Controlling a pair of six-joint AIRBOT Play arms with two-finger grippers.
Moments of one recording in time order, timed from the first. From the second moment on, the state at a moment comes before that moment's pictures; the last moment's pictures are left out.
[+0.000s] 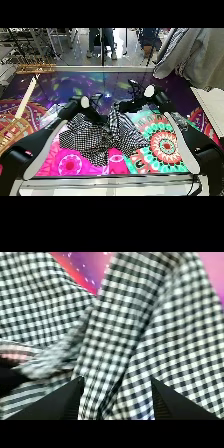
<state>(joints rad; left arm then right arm) -0.43 -1.83 1.76 1.22 -1.25 -1.60 0.24 -1.78 1.75 -1.10 1.21 1.51</state>
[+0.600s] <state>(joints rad) -0.37 -1.68 1.76 1.16 -1.39 -1.46 0.40 -1.88 1.76 -0.98 1.04 1.51</state>
